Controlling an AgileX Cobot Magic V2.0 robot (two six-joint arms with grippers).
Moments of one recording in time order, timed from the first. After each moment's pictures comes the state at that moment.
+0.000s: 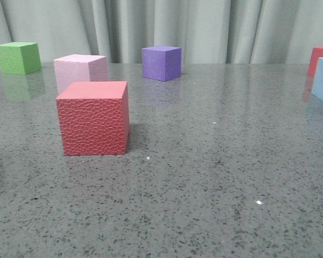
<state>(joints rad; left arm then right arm) -0.16 0.67 -0.81 -0.09 0.86 -0.07 0.02 1.26 -1.26 0.02 0.90 0.18</state>
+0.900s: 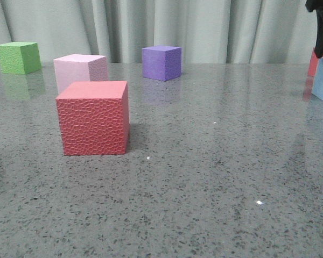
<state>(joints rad) -0.16 0.67 -0.81 -0.09 0.86 -0.07 0.01 1.69 -1.45 -0.05 0.90 0.18</state>
